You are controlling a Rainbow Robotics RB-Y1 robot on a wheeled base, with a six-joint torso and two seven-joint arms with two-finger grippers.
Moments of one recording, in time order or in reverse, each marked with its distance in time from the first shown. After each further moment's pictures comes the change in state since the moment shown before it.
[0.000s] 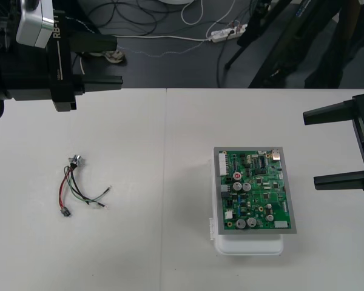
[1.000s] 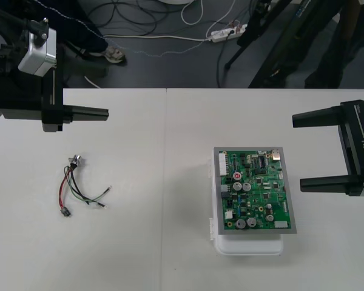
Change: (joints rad) right arm 0.028 0.131 0.001 0.001 0.032 0.000 0.062; left arm 0.047 0.073 -0.014 0.060 0.001 -0.111 -0.014
